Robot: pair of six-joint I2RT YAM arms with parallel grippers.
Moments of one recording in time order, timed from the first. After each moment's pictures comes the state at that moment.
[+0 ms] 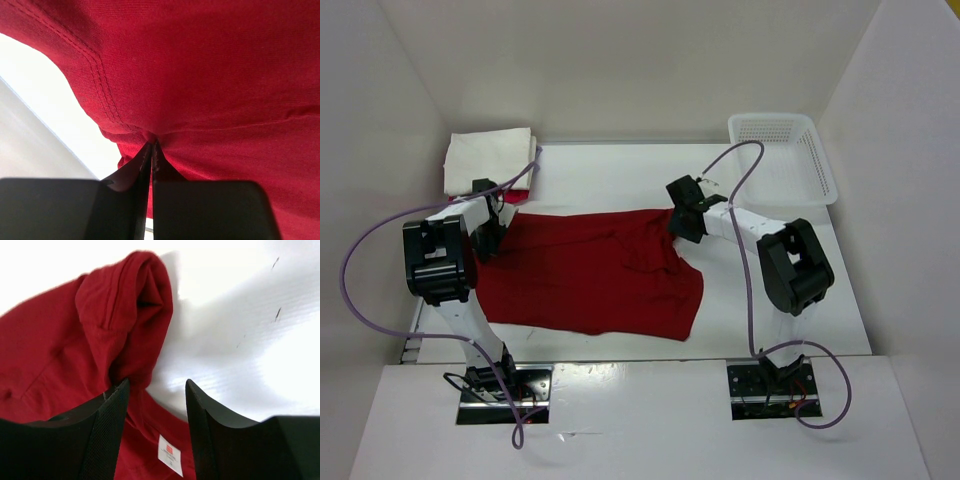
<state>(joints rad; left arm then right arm) 0.21 1.90 1.22 -0.69 -0.27 0.47 0.50 1.83 1.24 -0.44 0.30 0.84</state>
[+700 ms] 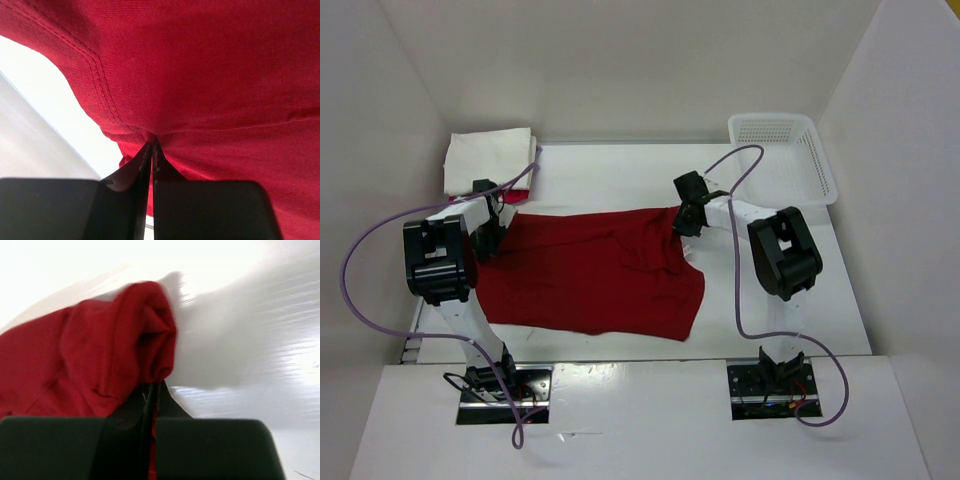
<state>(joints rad) 0.21 1.91 1.22 -0.69 -0.29 0.47 0.42 1.97 1.29 -0.36 0.14 0.80</state>
